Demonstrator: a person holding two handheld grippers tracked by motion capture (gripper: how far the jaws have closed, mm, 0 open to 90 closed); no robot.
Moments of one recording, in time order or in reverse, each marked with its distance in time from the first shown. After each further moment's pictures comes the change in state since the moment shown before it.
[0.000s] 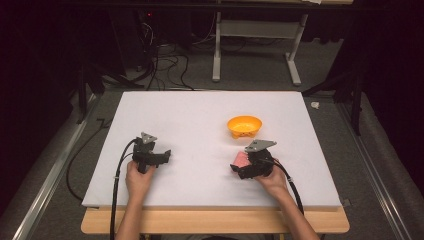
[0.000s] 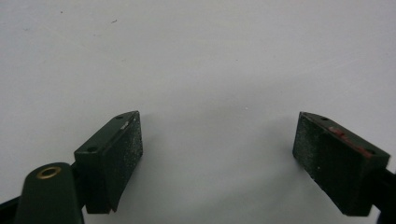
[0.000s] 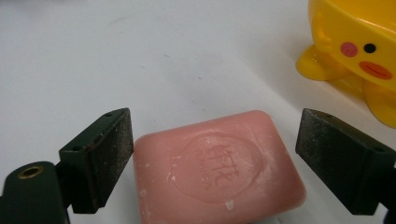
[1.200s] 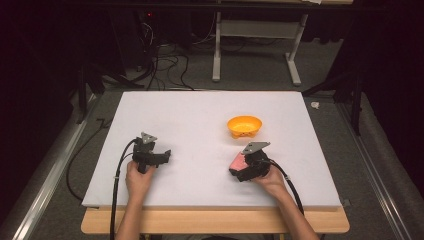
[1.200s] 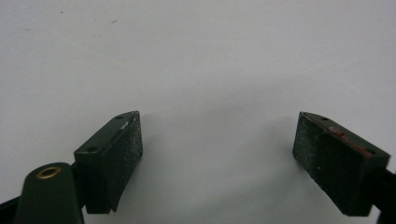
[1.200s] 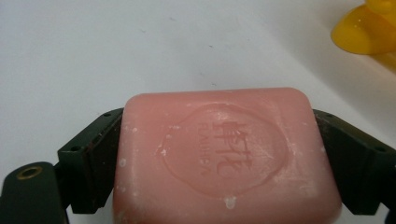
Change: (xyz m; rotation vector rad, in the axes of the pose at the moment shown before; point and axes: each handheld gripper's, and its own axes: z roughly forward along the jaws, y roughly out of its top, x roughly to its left) left arm 0.000 0.000 0.000 0.001 0.000 0.001; right arm -0.003 -0.009 0.020 0.076 0.047 -0.035
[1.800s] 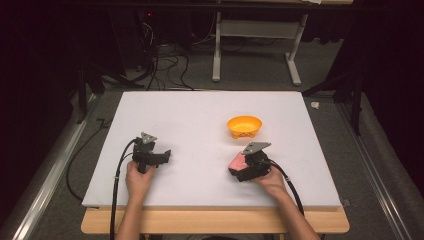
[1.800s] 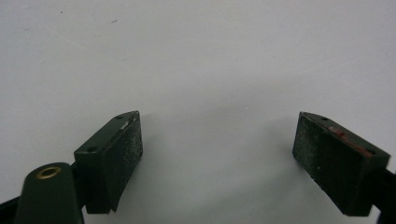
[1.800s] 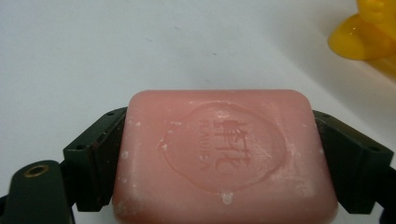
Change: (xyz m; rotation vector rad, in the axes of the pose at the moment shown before) left arm 0.000 0.000 0.000 0.000 0.000 -0.001; right arm 0.005 0.003 -0.008 -0.017 -0.003 0.023
